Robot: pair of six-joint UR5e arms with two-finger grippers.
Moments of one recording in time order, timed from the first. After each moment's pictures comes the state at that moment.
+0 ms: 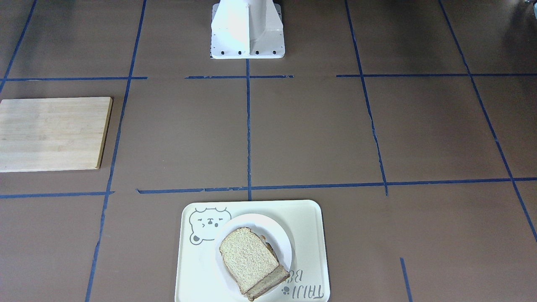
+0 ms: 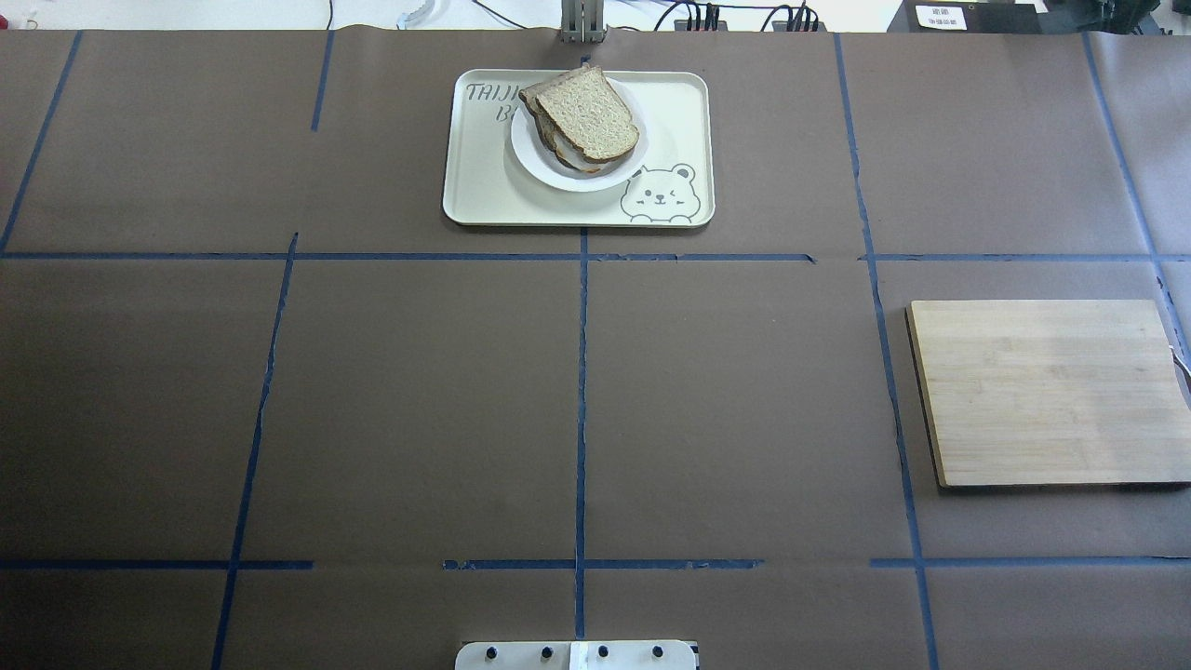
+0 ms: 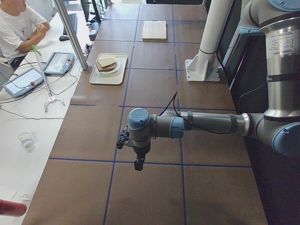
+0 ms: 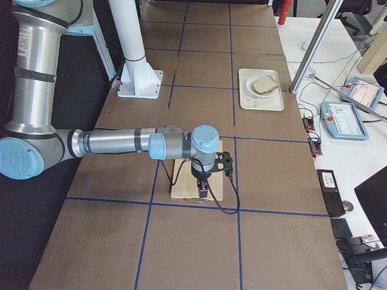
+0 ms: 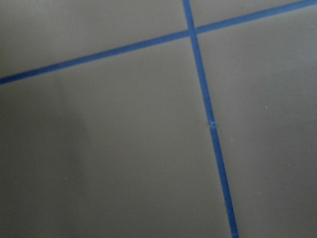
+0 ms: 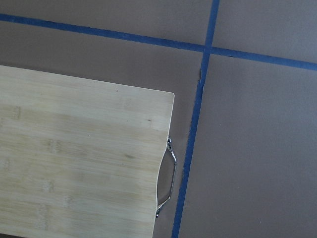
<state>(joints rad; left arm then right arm) -1.53 -1.40 -1.75 -1.57 -2.26 0.16 1.50 -1.75 1.84 -1.61 2.35 -0.07</state>
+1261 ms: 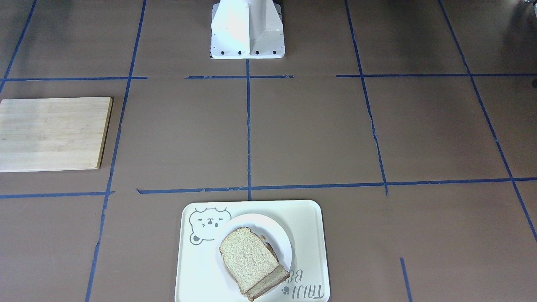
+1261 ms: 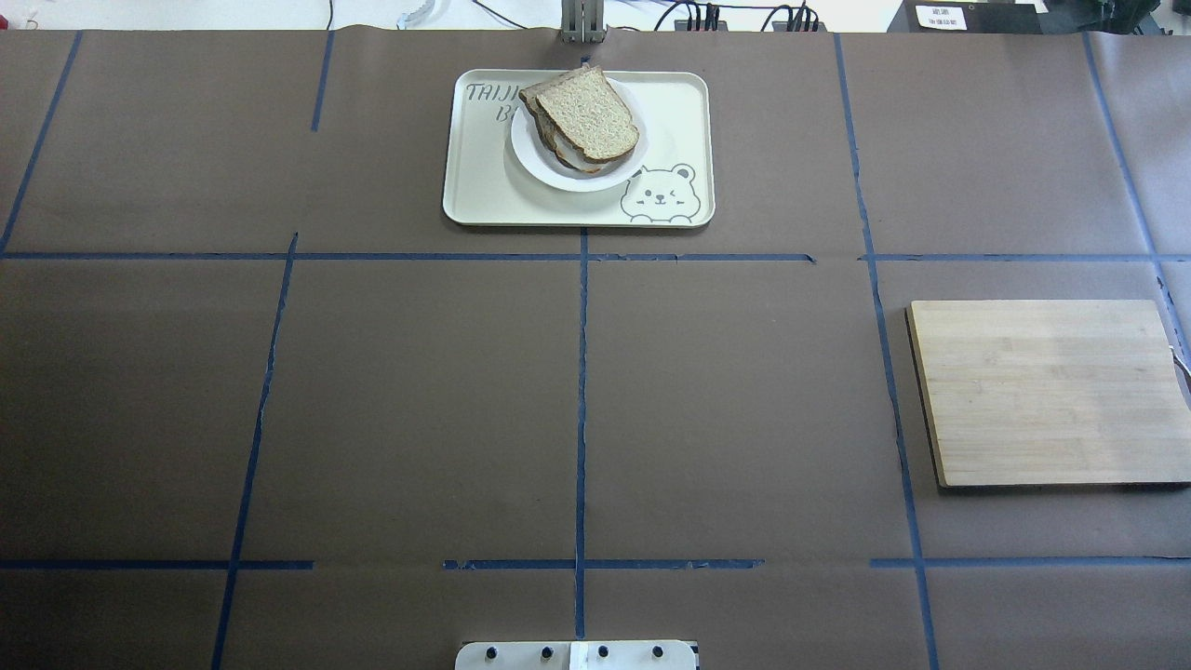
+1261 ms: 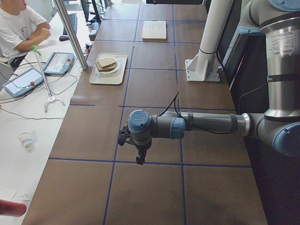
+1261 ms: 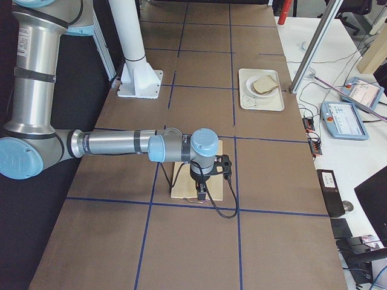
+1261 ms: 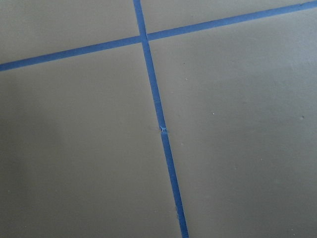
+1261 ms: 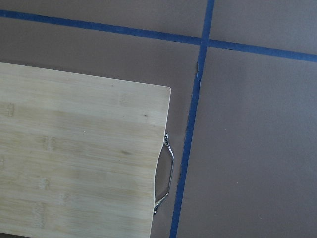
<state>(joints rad) -1.52 -1.40 -1.76 -1.57 -2.39 0.17 1.50 -1.76 1.83 -1.61 2.35 -0.07</state>
